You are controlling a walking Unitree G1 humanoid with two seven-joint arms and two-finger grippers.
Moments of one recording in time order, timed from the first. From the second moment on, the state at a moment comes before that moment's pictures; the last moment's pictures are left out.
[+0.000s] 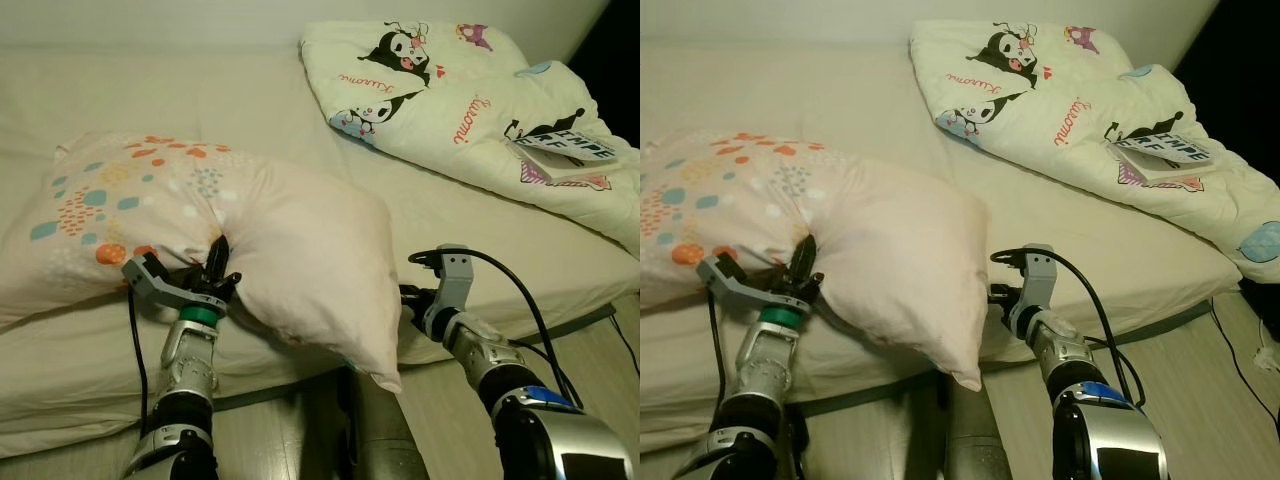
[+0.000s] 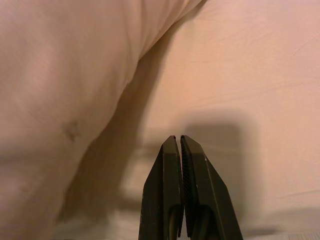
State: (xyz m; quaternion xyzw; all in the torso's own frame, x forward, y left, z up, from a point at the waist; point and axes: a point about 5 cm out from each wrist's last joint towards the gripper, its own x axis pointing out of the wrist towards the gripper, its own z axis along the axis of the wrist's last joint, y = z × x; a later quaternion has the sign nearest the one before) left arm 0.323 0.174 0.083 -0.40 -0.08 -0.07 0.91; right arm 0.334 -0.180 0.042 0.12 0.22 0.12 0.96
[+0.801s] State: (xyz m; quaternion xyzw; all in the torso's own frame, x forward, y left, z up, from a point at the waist) left arm 0.297 0.199 0.100 -0.17 -0.06 -0.05 0.98; right arm 0.345 -0.151 0.057 0.15 0.18 0.17 0.96
